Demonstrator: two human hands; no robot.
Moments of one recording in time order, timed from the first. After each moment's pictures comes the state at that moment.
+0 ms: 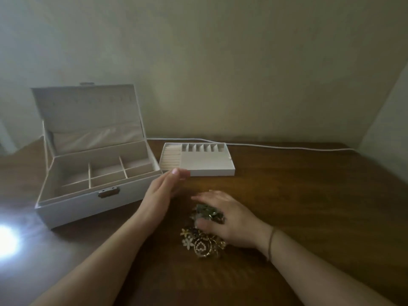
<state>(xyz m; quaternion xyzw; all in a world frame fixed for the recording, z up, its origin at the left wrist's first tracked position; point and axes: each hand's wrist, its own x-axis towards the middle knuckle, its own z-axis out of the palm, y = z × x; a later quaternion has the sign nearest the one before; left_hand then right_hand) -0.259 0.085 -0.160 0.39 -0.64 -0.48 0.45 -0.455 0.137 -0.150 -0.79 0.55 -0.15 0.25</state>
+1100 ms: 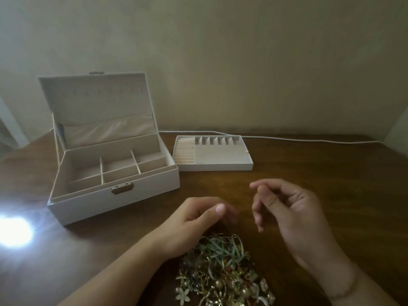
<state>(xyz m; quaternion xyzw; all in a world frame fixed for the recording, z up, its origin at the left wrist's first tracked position) -0.257 0.113 -0.161 0.27 -0.79 -0.49 0.26 -0.454 0.181 -0.127 -0.53 0.48 -0.57 0.40</state>
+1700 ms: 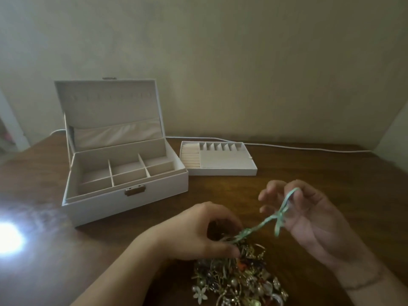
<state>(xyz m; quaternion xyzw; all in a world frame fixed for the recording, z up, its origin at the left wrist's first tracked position) -0.237 0.113 -0.139 0.28 -0.87 -0.38 0.10 -0.474 0.180 -0.130 -0.50 0.28 -0.58 0.58</state>
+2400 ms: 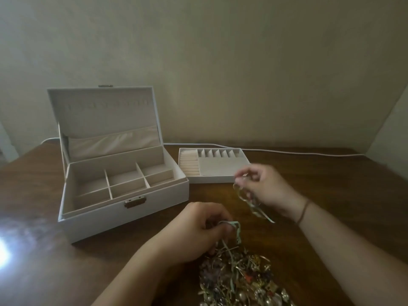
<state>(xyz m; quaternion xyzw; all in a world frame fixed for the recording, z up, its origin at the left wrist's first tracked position) -0.236 0.107 -0.143 0.32 -0.82 -0.41 0.23 -0.451 0.085 -0.120 -0.60 0.63 -0.39 0.31</state>
